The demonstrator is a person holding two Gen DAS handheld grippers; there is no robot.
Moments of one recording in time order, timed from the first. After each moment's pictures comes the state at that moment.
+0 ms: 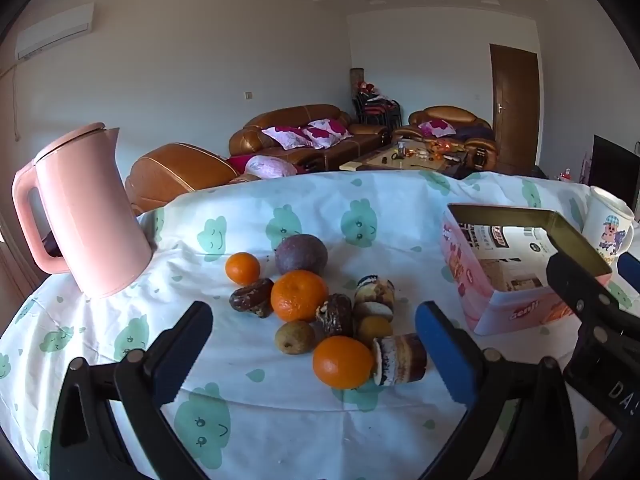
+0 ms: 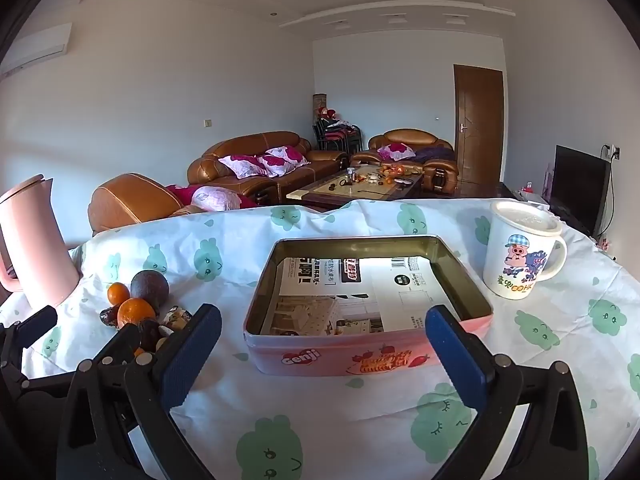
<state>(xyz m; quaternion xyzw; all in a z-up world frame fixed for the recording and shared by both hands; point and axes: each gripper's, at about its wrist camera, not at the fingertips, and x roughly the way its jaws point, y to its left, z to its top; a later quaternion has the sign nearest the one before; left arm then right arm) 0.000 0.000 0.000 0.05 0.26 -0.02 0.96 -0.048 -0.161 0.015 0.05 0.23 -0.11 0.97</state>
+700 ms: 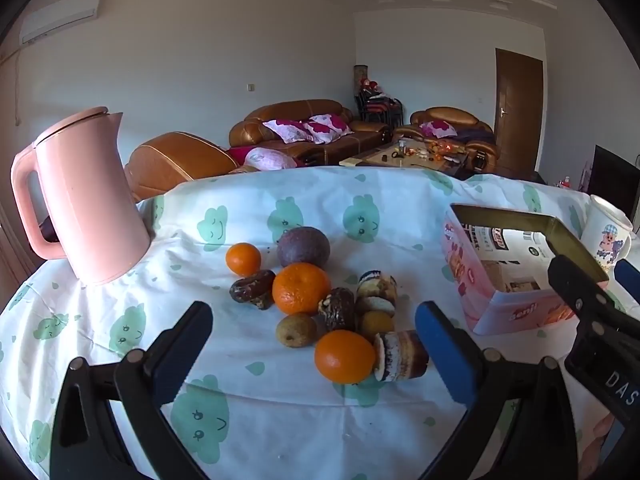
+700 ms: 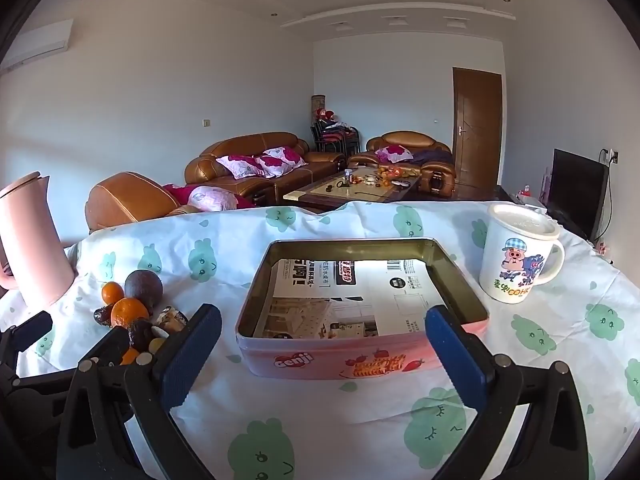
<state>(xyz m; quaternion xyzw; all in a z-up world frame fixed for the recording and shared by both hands) 0.001 0.007 -0.003 0.02 0.28 -0.02 0.96 -0.047 -0.164 0.014 0.04 0.23 -0.11 0.97</state>
